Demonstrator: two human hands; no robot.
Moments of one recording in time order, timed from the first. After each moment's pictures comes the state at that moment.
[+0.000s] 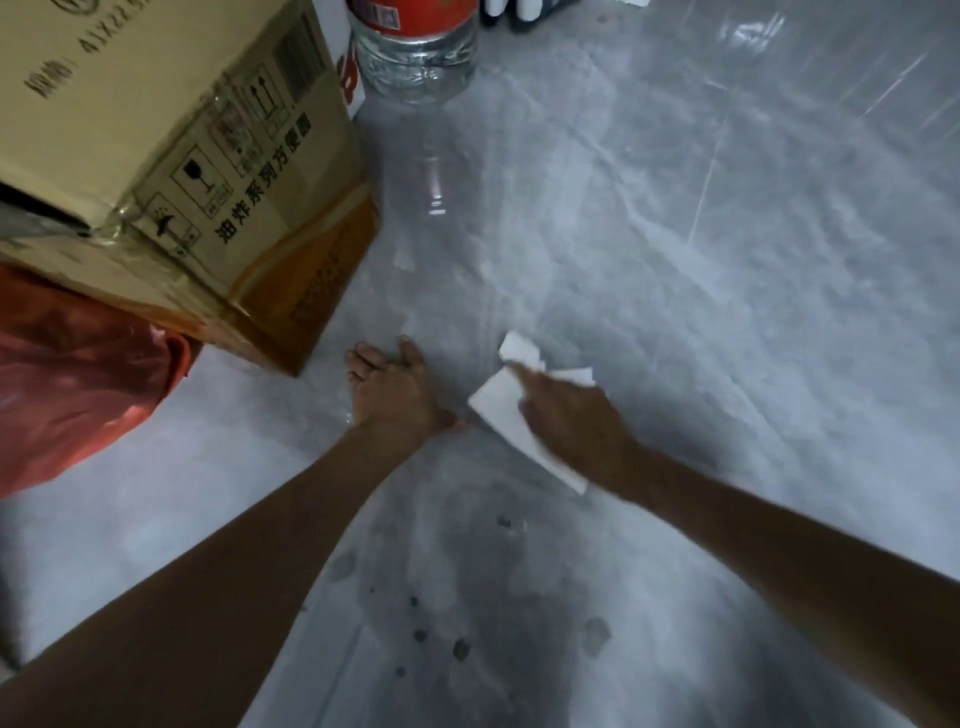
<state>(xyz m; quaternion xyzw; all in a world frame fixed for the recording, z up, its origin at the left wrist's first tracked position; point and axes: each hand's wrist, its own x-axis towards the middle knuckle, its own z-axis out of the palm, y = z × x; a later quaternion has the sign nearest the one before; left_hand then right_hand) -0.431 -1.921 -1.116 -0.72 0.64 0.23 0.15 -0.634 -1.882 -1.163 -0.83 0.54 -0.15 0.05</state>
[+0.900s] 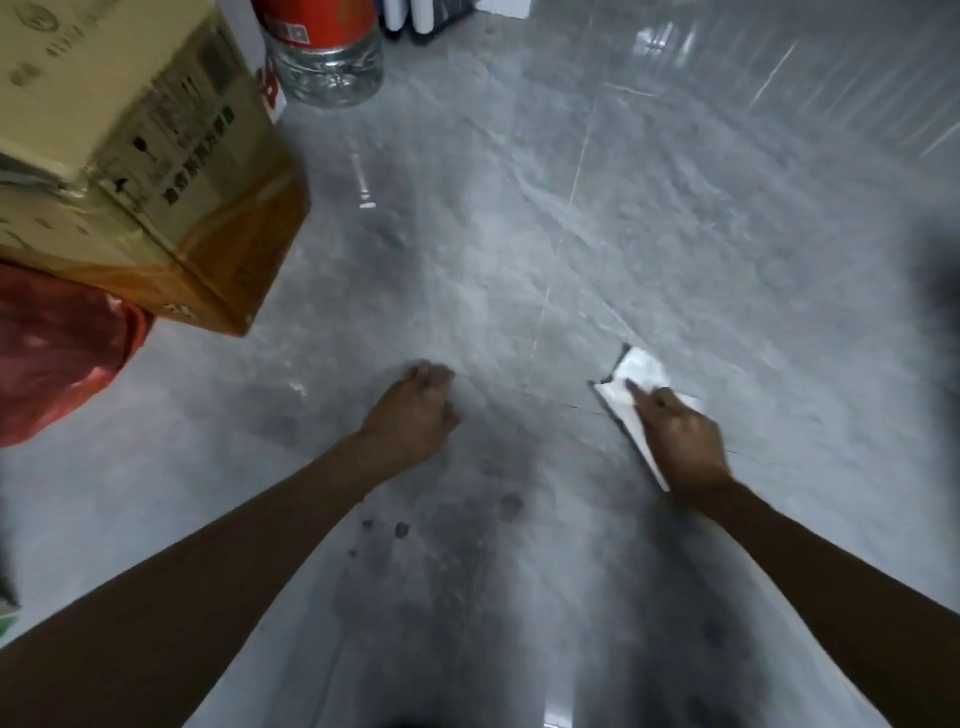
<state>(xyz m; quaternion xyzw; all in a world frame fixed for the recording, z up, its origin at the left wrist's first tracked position) -0.467 -1.791 -1.072 -0.52 0.81 0.27 0.05 -0.794 -1.696 -1.132 -0.69 0.72 -0.03 0.00</state>
